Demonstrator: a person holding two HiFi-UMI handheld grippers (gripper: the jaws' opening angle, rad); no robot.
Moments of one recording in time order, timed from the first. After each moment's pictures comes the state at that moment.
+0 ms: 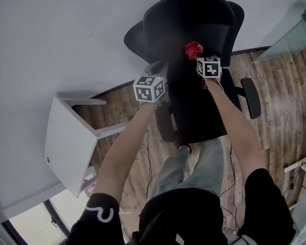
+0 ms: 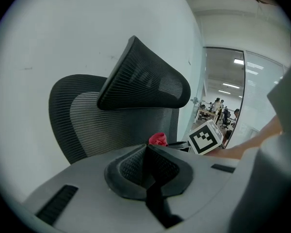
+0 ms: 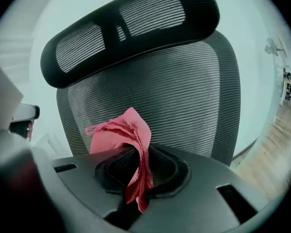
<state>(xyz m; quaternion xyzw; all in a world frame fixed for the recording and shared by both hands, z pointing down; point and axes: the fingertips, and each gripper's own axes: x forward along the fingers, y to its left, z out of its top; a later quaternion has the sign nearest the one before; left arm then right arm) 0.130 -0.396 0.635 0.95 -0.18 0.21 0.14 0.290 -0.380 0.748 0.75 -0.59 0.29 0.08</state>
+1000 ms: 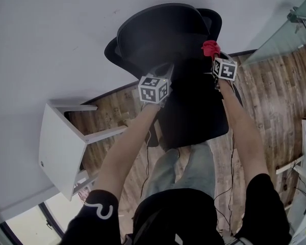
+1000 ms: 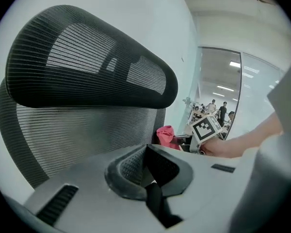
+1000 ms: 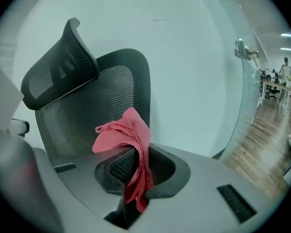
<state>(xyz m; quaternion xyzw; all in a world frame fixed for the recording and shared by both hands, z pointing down) 0.241 -0.339 0.634 0.96 -0.14 0.21 0.14 0.465 -0.278 0.718 0.81 -0.51 0.29 0.07</state>
